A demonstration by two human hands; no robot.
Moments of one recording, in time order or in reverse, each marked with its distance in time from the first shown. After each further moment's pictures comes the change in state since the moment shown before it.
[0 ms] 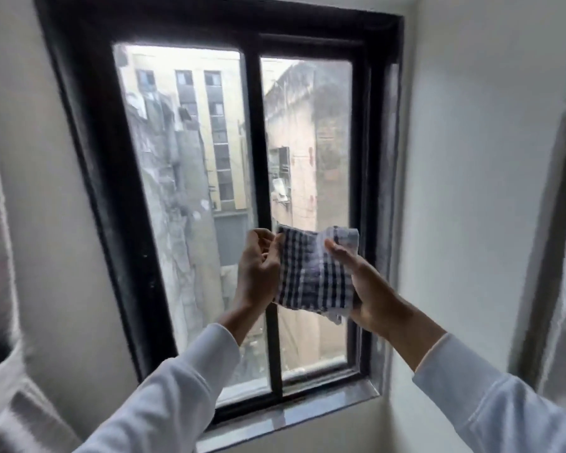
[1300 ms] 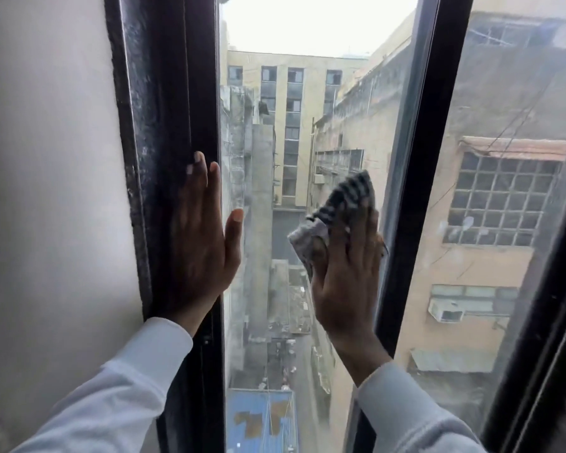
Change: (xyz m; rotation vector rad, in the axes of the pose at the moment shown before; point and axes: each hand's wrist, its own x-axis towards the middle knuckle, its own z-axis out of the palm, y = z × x) left_hand 0.231 -0.157 -0.210 1.011 0.508 0.633; right_hand 0.352 0.124 0.111 -1.399 0.601 -1.066
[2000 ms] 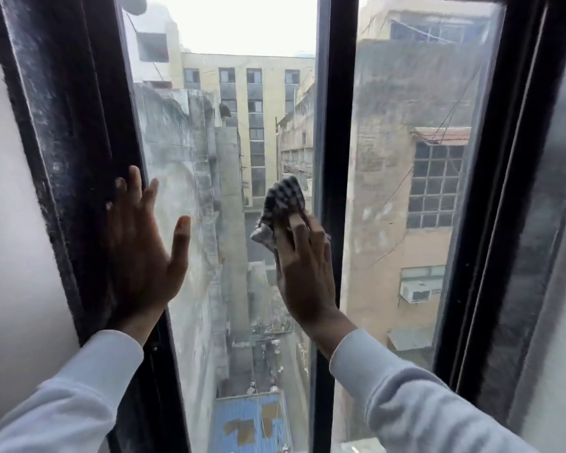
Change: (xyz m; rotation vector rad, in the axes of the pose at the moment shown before) left_hand -0.002 0.028 -0.006 -0.064 -0.018 -0.076; right_hand 0.011 0.027 -0.039 -0.113 -0.013 -0.134
